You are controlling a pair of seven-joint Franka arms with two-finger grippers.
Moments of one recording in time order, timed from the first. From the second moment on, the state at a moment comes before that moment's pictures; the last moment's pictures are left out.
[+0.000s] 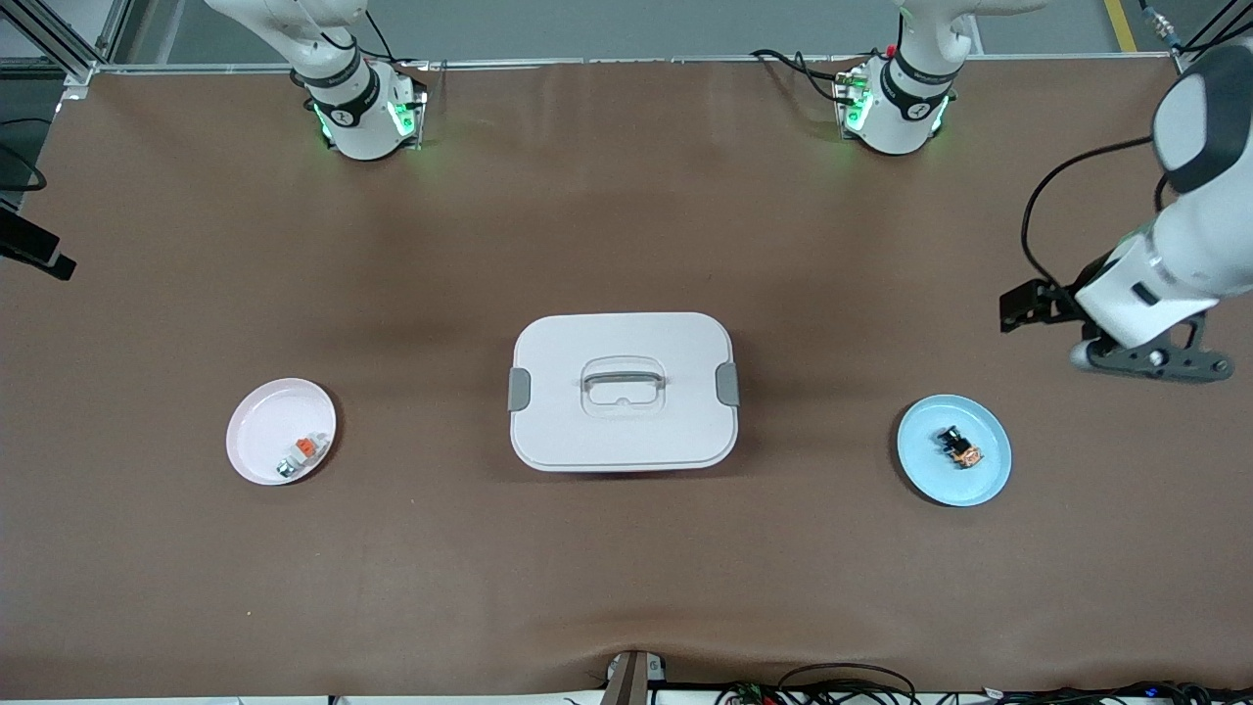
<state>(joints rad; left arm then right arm) -0.02 0.16 -0.06 -1.68 0.01 1.79 0.12 -0.14 0.05 0.00 -1.43 0.02 1.50 0.01</state>
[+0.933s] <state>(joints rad) 0.06 0.55 -0.06 -1.74 0.01 2.36 0.88 -0.14 0.05 0.00 -1.43 0.02 1.50 0.01</state>
